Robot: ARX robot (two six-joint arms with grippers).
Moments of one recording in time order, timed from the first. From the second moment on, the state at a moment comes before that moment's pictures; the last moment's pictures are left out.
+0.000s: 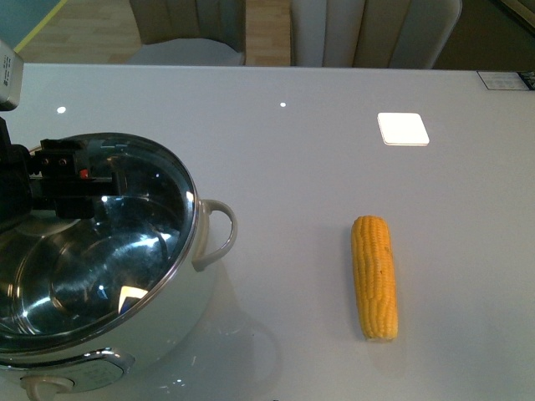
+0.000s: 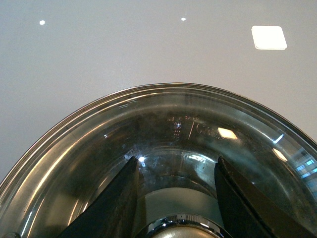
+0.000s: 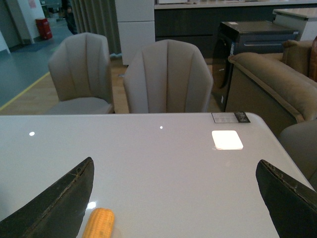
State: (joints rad) left arm -0.25 1.81 0.45 0.80 -0.20 -0.11; right arm 0.00 0.01 0.02 0.00 0.00 0.00
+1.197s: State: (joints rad) left arm 0.65 1.88 0.46 1.01 0.16 0.14; right arm 0.00 0.01 0.02 0.00 0.00 0.00
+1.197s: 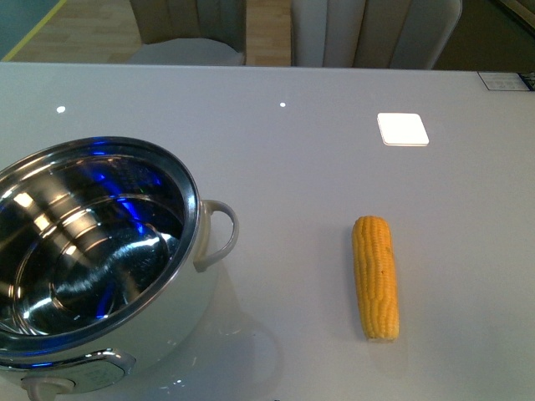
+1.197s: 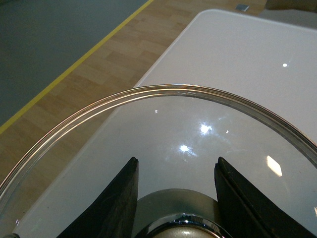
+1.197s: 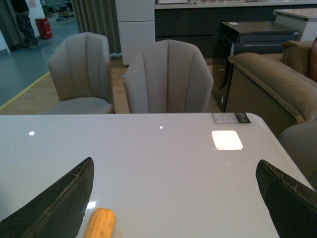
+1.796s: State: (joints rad) left arm 0.69 2.35 0.70 1.13 0.15 0.12; right arm 0.00 0.01 0.02 0.00 0.00 0.00
